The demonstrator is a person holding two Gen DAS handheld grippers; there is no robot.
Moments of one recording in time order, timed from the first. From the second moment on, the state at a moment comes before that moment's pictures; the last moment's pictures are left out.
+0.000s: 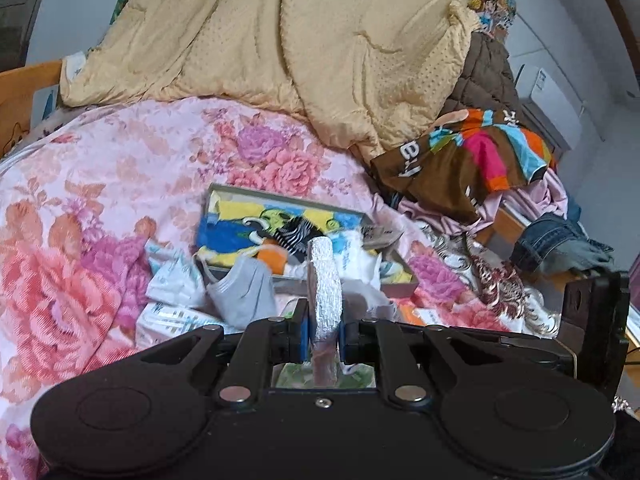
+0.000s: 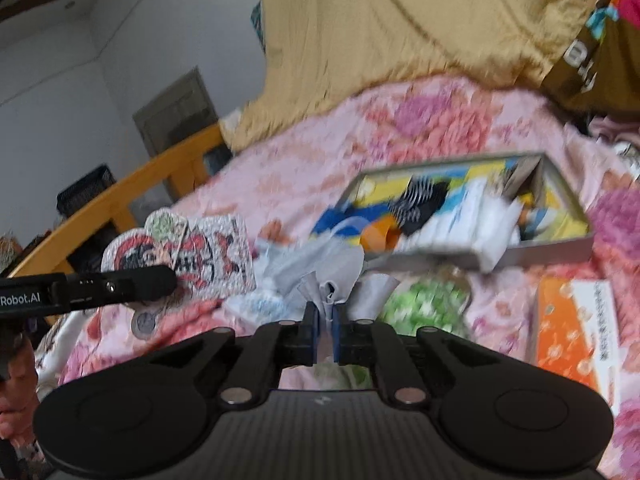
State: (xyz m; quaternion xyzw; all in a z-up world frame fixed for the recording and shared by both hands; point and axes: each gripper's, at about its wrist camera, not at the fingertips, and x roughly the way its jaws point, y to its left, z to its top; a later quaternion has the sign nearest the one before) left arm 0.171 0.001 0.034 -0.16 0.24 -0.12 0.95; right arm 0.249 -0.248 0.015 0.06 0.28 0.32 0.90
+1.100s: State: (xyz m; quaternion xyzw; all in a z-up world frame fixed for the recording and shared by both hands) left arm 0.411 -0.034 -0.002 -0.11 0.24 -0.10 0.96; right arm 0.433 -0.263 -0.010 0.15 0.20 0.27 0.93
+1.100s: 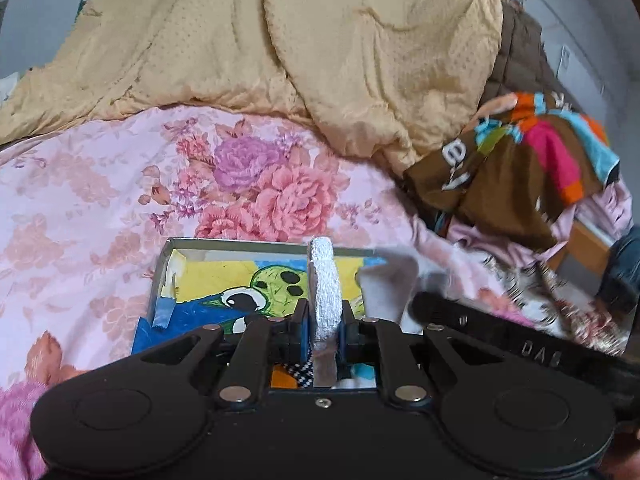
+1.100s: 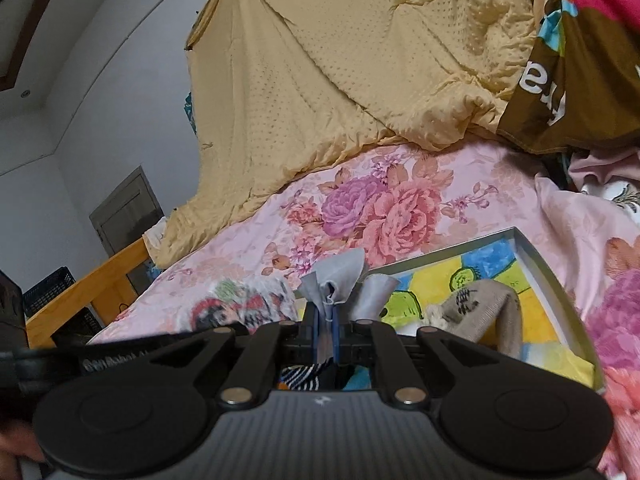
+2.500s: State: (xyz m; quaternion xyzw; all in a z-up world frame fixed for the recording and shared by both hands) left arm 0.434 -0.023 -0.030 -0.18 0.29 -0.03 0.94; right arm 0.442 -0.269 -0.018 0.12 0.25 0.19 0.94
